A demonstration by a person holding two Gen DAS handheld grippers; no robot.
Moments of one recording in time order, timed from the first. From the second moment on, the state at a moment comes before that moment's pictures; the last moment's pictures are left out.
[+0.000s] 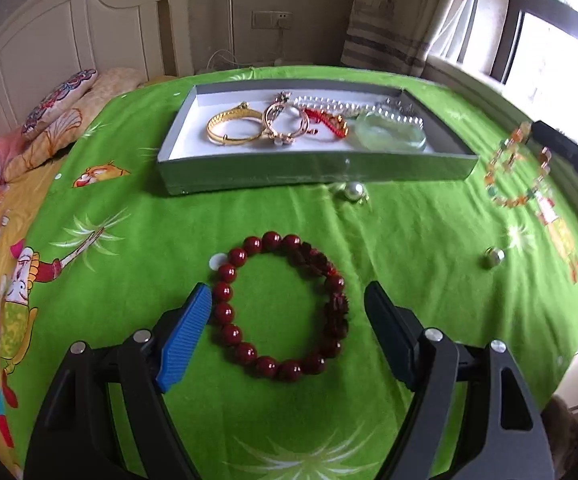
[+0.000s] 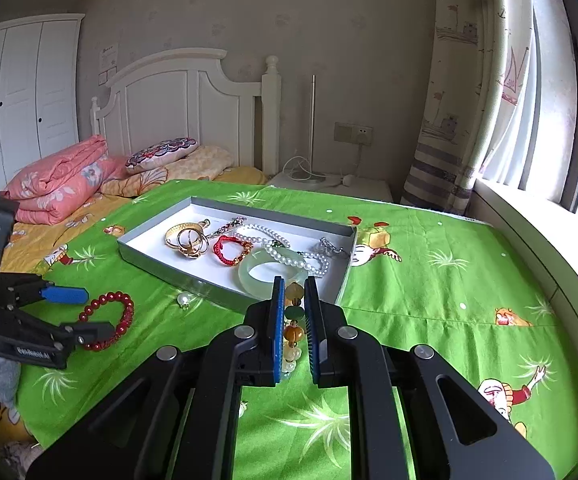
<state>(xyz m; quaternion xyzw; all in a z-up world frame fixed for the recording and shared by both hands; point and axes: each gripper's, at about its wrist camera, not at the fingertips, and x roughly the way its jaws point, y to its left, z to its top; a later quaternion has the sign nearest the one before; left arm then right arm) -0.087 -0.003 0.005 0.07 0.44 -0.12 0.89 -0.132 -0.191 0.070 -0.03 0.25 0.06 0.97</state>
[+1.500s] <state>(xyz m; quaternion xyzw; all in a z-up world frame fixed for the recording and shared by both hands) 0.031 0.000 0.130 0.01 0.34 -0.15 0.93 -0.031 -0.150 0.082 -0.03 0.27 0.14 0.95</state>
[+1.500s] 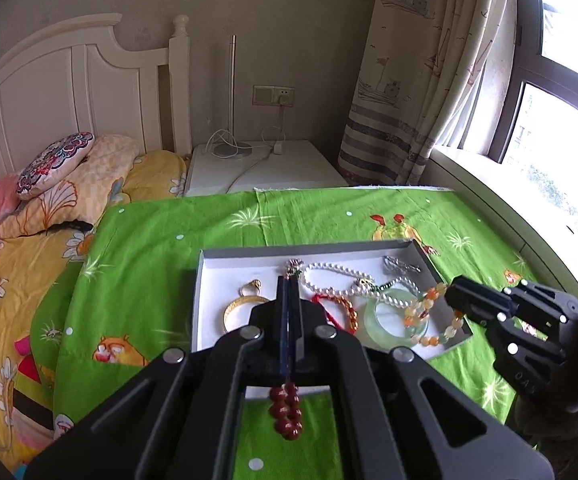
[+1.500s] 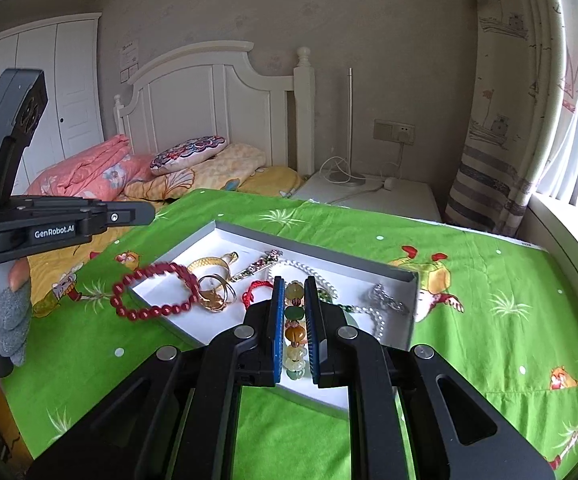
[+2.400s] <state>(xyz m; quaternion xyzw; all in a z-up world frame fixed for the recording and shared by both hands) -0.005 0.031 0.065 0.01 0.32 -0.05 0.95 -0.024 -0.163 0.073 0.07 0.32 0.17 0.93</state>
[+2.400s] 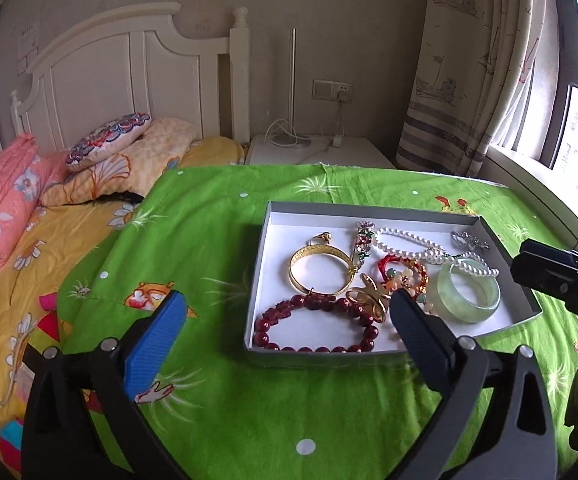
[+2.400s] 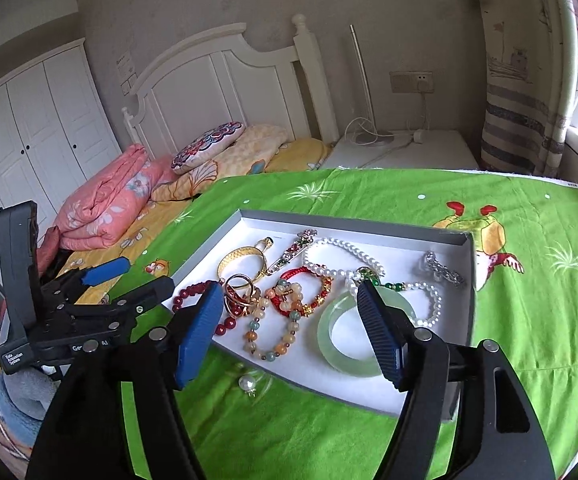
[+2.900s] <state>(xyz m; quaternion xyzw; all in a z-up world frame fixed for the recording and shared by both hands) -0.063 0.011 0.029 -0.01 0.39 -0.08 0.92 -0.114 -0.182 0.053 -0.01 0.35 0.15 0.93</state>
